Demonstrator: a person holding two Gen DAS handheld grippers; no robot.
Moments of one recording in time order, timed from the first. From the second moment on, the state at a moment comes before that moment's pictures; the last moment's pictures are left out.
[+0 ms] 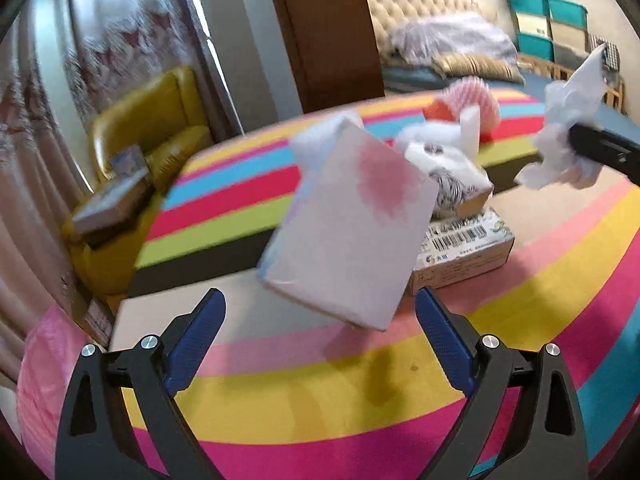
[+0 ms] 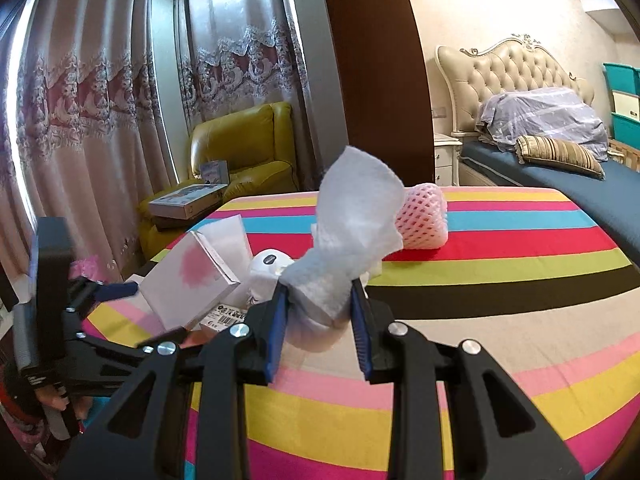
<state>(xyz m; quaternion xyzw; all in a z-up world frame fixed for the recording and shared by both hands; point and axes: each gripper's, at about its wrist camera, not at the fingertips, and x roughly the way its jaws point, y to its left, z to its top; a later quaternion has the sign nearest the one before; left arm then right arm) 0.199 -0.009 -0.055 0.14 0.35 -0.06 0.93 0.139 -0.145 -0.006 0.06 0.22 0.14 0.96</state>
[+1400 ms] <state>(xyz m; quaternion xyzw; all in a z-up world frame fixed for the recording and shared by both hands) 0.092 0.041 -0.045 -0.02 0.27 -0.08 0.96 0.104 -0.096 -0.018 -0.03 0.24 0.20 0.95</state>
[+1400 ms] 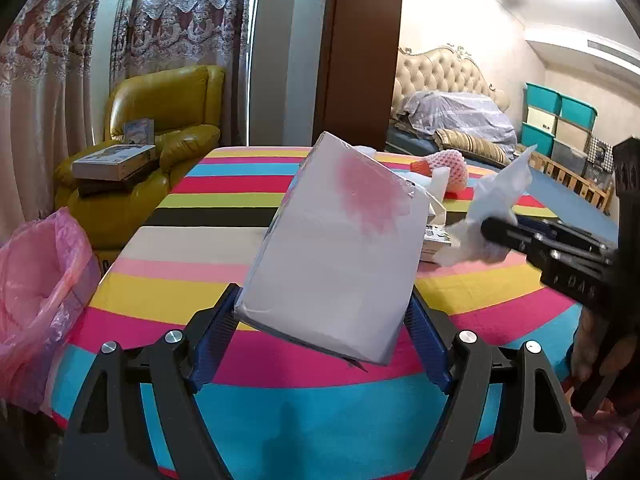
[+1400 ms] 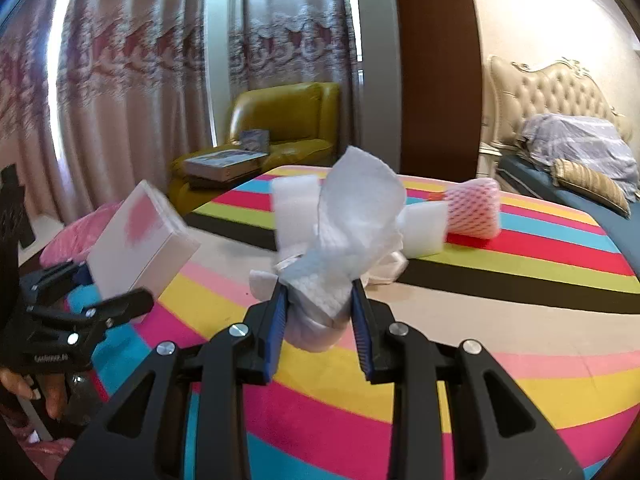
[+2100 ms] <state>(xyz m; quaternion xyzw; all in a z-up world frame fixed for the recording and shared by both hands) 0.057 0.083 -0.037 -0.04 0.23 -0.03 0.97 0.067 -0.025 -0.009 -0.13 0.21 0.28 0.93</state>
